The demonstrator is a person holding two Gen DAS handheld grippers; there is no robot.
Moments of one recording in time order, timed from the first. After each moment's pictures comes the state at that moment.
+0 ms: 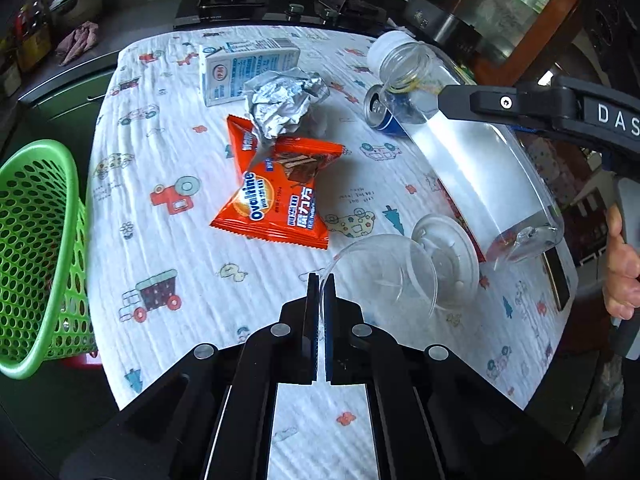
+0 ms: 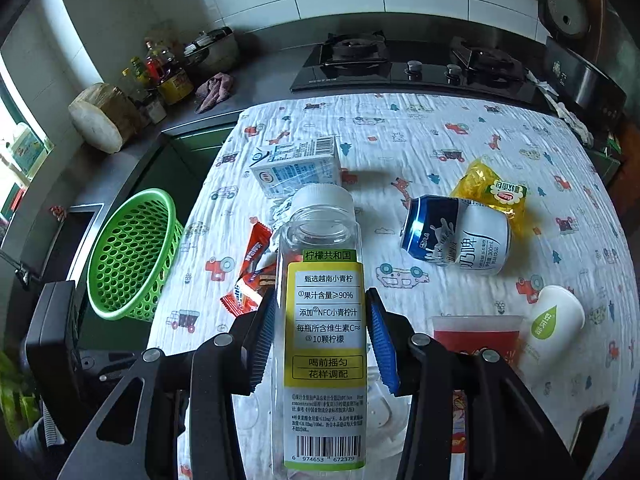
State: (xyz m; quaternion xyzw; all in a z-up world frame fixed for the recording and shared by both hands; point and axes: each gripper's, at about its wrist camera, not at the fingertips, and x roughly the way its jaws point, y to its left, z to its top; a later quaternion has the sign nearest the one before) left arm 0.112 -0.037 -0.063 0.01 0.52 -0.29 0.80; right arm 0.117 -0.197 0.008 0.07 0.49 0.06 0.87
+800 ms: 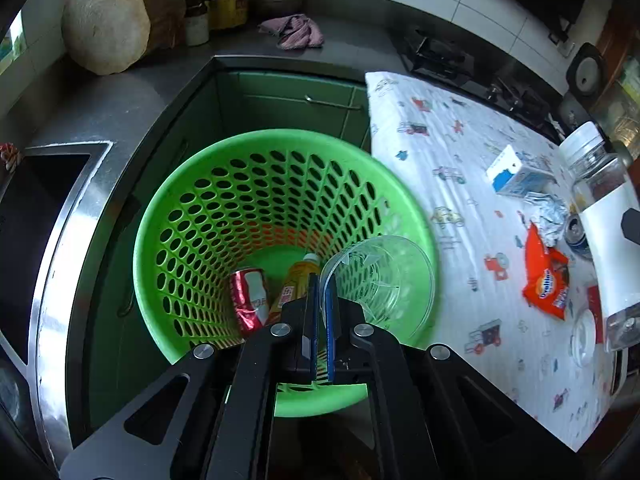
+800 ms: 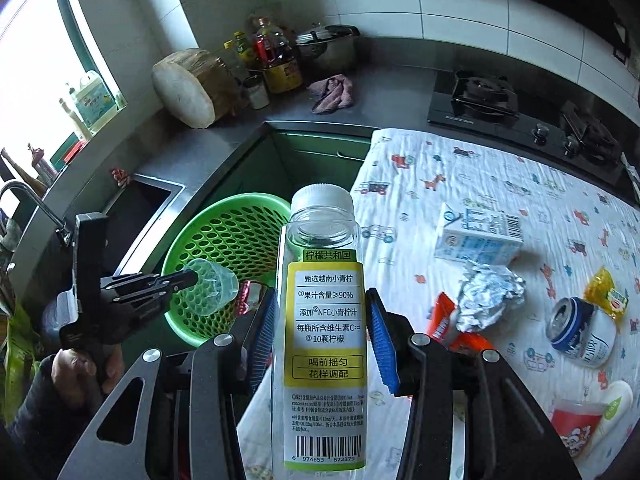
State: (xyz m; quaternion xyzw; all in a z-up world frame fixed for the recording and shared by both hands) left arm 0.194 0.210 -0.056 -0.04 0.51 -0.06 0.86; right arm 0.171 -0.022 0.036 0.02 0.47 0.19 0.86
